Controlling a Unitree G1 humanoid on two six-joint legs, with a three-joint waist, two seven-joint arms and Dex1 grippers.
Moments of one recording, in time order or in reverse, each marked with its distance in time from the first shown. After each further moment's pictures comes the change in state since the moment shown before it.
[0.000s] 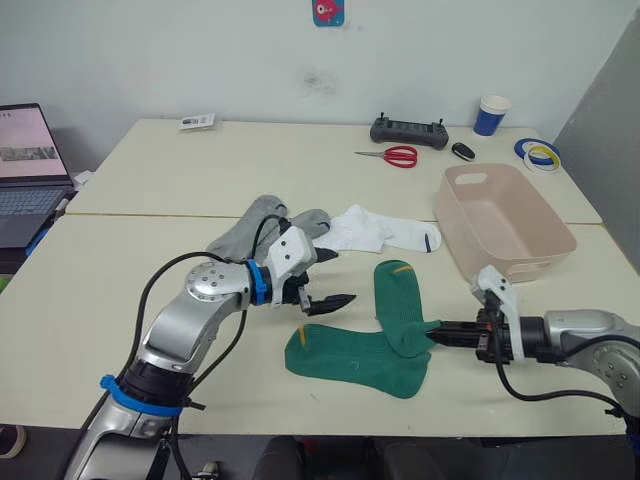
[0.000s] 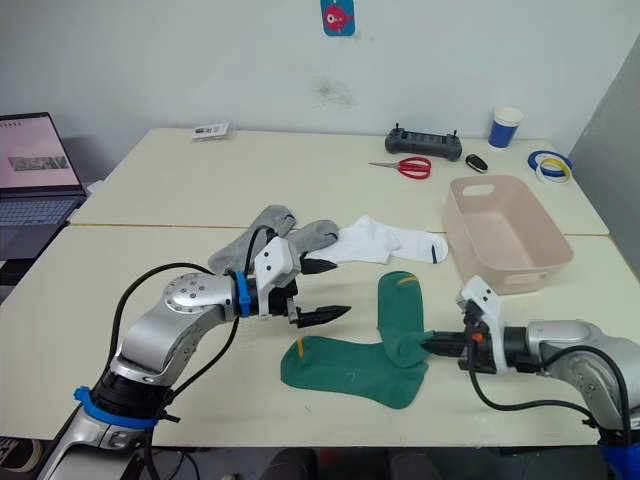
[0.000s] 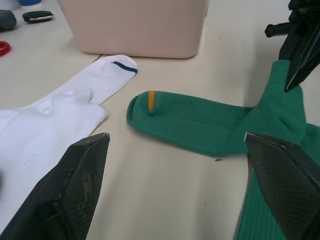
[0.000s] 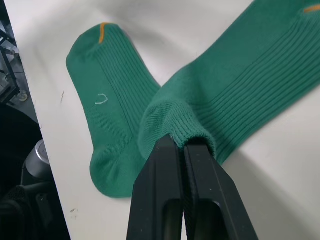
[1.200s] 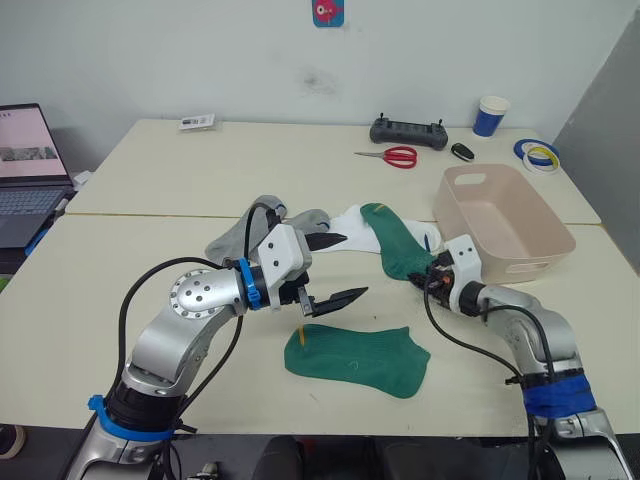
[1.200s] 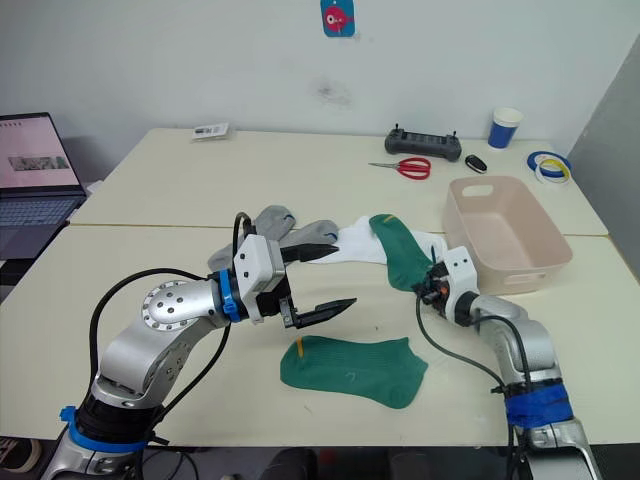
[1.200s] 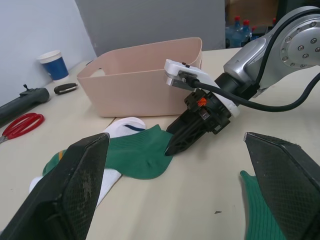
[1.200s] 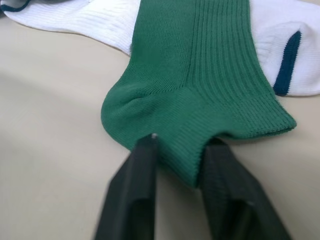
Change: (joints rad) left arm 0.095 -0.005 0.066 -0.214 -0.056 -0.097 0.094; right arm -0.250 0.447 0.053 0.443 -0.411 -0.300 -0.379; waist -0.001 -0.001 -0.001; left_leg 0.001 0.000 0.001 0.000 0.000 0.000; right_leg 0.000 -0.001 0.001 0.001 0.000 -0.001
